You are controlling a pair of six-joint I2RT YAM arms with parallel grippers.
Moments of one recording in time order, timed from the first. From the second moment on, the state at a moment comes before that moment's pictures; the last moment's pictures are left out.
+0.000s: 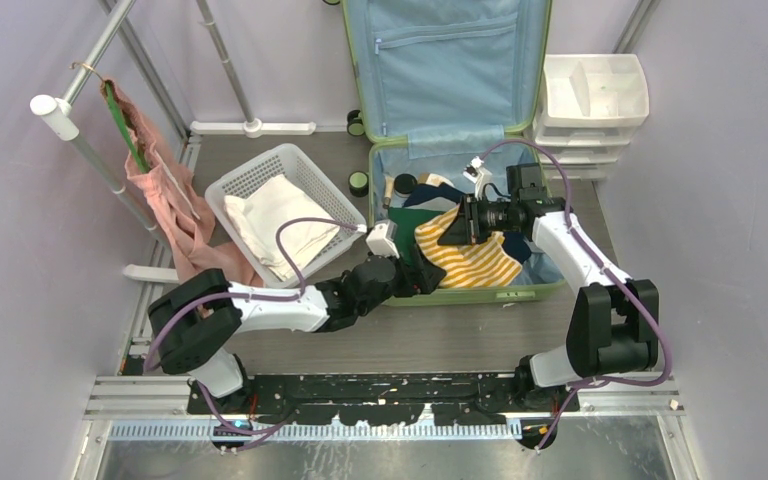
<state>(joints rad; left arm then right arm) -1.09 1.60 0.78 0.50 -0.33 -0.94 0.12 1.44 1.03 -0.52 -0.94 -0.02</state>
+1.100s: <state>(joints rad) -1.08 1.63 0.83 0.50 -0.30 -1.00 0.11 1.44 1.03 -0.52 -0.96 -0.01</state>
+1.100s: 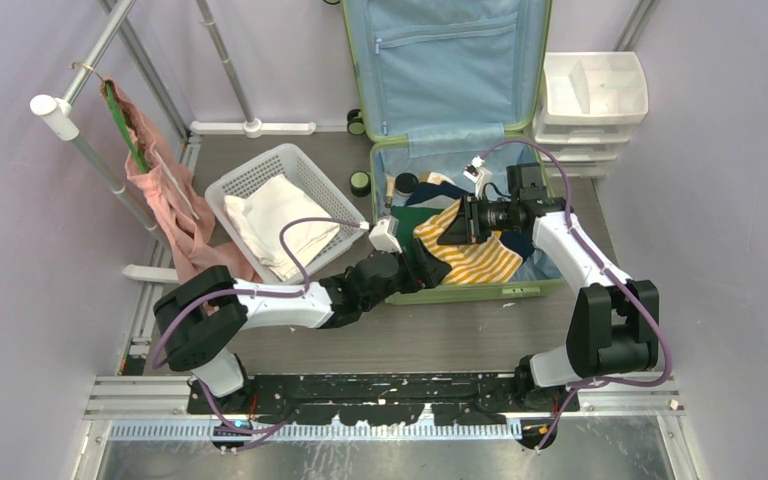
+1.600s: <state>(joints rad) -1.09 1.60 0.81 0.49 -0.37 -0.93 0.12 1.39 1.02 -0.49 -0.86 0.01</state>
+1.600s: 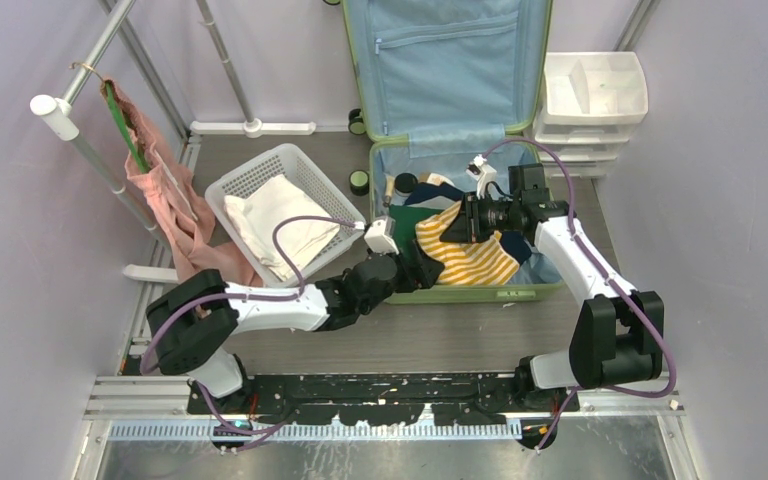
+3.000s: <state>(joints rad) -1.02 1.71 0.95 0.44 -0.20 -0.84 0.12 1.39 1.02 -0.50 -0.86 0.00</state>
